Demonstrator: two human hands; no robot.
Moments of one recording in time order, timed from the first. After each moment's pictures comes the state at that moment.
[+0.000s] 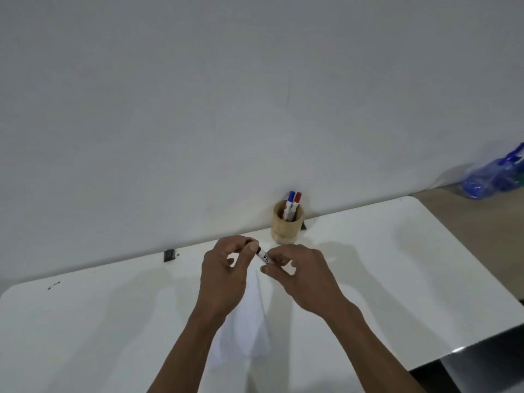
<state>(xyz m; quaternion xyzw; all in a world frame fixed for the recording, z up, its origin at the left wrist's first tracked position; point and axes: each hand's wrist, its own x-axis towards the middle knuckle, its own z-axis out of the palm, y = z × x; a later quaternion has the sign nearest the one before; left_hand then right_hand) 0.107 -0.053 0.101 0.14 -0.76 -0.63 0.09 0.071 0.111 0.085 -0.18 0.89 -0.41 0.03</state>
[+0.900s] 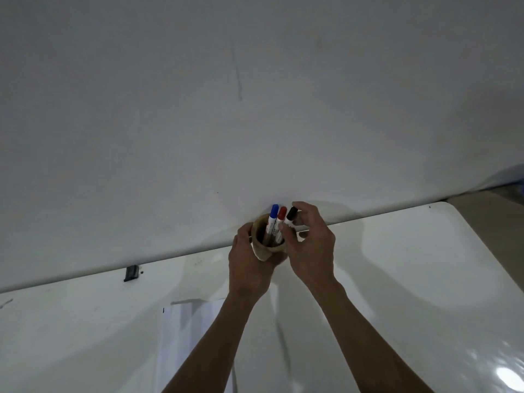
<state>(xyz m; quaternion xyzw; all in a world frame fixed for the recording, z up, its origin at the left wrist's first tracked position) -0.041 0.027 0.010 0.19 -0.83 -0.52 0.06 -0.087 0.141 0.015 -0.03 0.83 -0.55 -0.06</state>
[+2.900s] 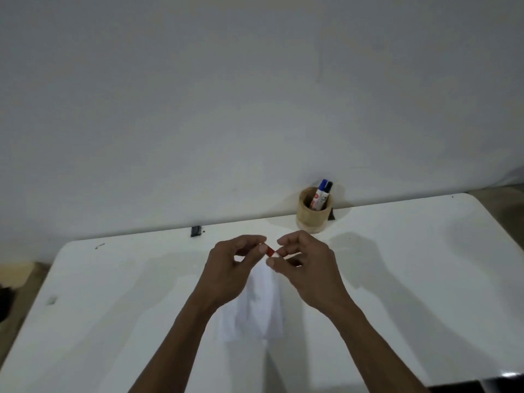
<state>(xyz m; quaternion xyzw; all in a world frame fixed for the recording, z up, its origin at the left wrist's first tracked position) 0.122 -0.076 0.089 0.14 -0.86 -0.50 0.01 0.077 0.094 0.085 -0.06 0.80 -0.57 0.16</state>
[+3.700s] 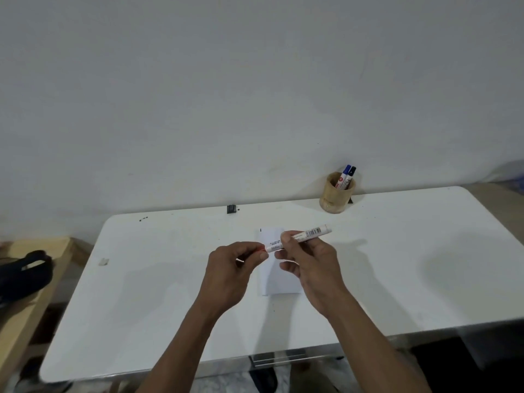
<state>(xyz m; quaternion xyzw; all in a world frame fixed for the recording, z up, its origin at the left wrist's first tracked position) 0.250 -0.142 0.082 0.12 -0.84 -0.52 0.09 0.198 0.022 0.092 0.05 0.58 -0.79 0.20</state>
